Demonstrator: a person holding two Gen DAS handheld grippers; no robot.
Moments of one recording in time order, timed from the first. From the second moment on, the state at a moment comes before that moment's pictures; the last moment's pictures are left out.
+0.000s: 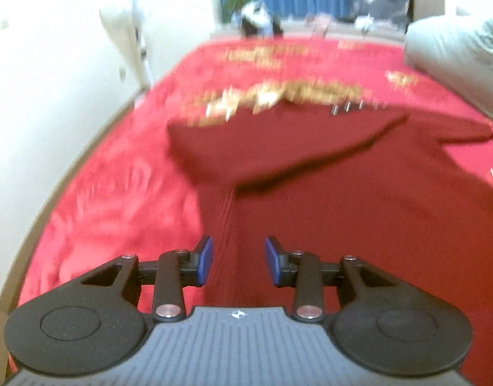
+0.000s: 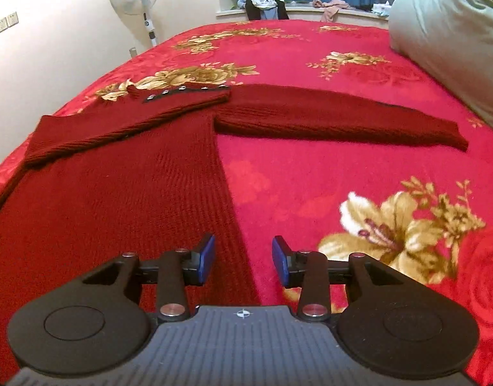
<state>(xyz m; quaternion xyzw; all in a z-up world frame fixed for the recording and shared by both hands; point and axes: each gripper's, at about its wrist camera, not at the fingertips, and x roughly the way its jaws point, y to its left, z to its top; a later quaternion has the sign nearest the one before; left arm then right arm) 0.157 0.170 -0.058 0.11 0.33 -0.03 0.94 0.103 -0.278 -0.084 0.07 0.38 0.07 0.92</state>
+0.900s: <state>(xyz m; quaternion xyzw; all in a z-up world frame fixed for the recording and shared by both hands) 0.368 -0.074 -0.107 0.12 0.35 -0.06 0.93 0.126 -0.312 -0.069 0.12 0.37 0.09 0.92</state>
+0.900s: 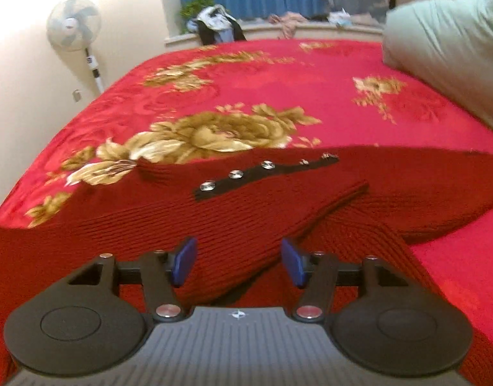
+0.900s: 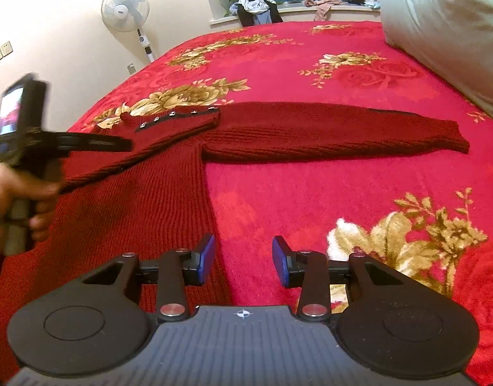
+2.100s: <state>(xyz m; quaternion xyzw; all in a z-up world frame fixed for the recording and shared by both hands) 0.117 0.515 -0.124 -0.52 0.23 0.28 0.77 0.127 -0.270 -0.103 0.03 0.41 0.08 0.91</state>
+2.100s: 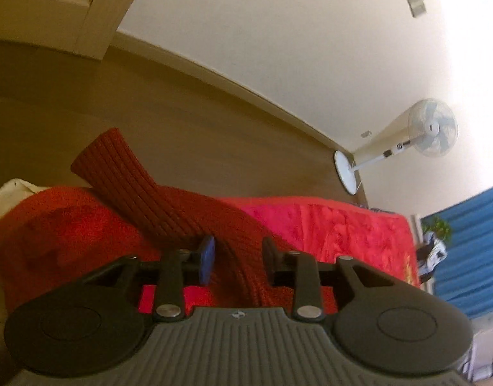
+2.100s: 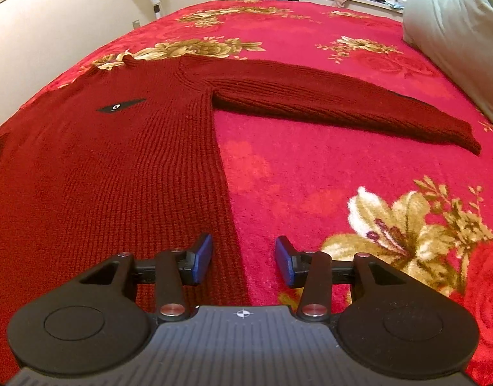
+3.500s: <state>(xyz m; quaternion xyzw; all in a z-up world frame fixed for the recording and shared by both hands) 0.134 0.500 -0.088 -0.40 0.27 0.38 0.79 0.125 -0.266 -0.105 0.02 0.40 0.11 0.91</state>
